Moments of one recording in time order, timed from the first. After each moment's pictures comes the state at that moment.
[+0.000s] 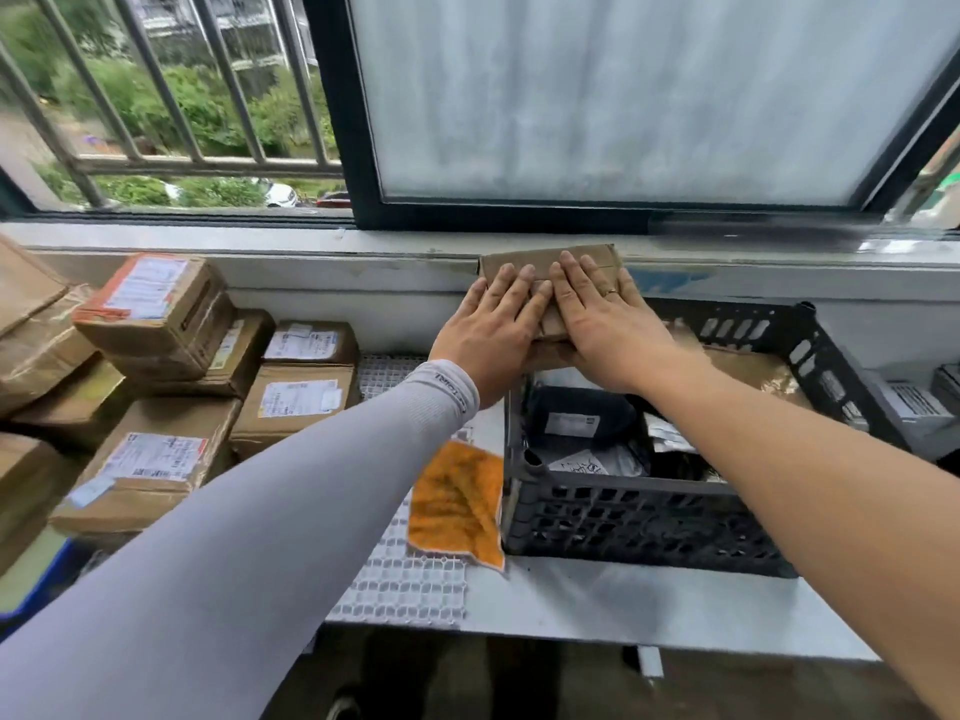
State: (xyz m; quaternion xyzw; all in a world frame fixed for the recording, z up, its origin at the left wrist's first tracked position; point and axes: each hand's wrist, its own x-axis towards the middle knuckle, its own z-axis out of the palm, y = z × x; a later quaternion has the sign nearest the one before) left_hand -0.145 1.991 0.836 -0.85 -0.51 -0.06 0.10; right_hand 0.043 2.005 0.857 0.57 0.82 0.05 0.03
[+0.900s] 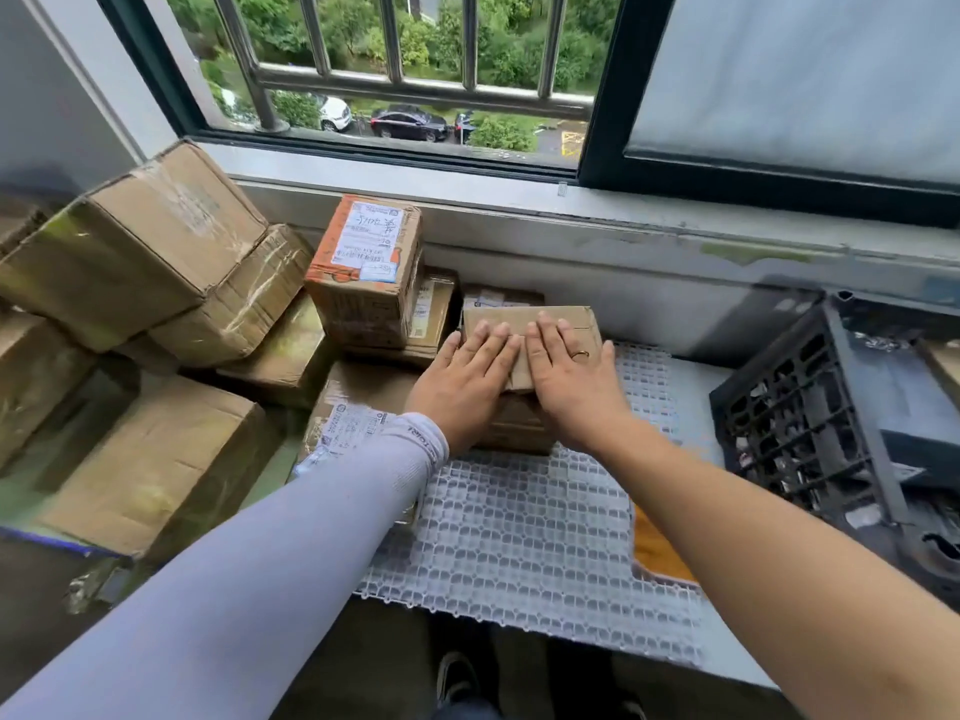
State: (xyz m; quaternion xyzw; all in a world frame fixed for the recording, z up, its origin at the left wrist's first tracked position) left_hand -0.520 2.005 0.715 -0.82 -0.57 0.01 -0.01; right_hand -0.344 2.035 0.732 0.55 0.83 -0.05 0.12
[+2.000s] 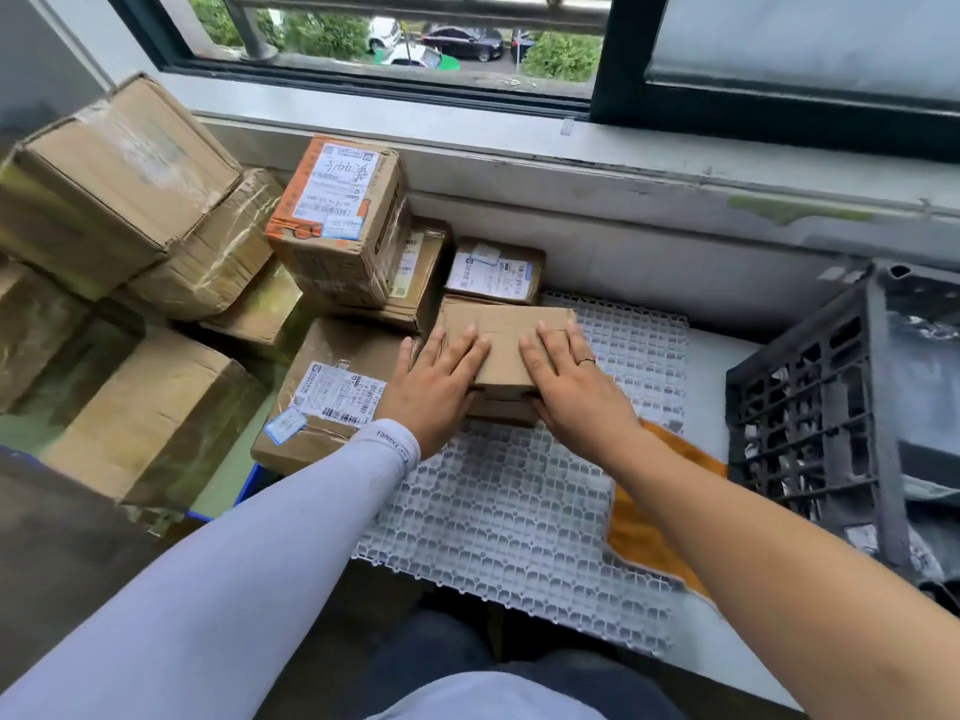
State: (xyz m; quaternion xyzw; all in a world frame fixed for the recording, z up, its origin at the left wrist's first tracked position) left_hand -0.491 1.996 0.673 -0.74 -0.67 0.06 -0.07; right_hand -0.274 2.048 0.672 0.46 0.88 -0.14 0.04
